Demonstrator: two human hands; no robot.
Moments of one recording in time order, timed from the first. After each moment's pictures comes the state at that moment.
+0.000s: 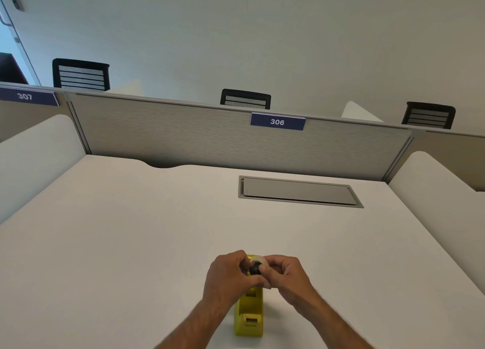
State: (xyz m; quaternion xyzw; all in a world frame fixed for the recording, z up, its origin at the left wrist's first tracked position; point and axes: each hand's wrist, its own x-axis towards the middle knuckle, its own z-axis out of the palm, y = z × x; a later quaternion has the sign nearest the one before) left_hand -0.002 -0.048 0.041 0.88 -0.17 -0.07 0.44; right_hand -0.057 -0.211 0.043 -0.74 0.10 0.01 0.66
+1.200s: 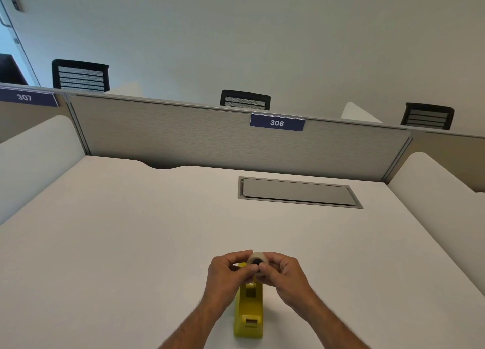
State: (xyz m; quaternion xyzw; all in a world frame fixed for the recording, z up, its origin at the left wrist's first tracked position) left_hand 0.000 -0.048 0.026 0.70 -0.05 -0.16 0.69; right_hand -0.054 -0.207 0.040 -0.73 0.10 0.00 0.68
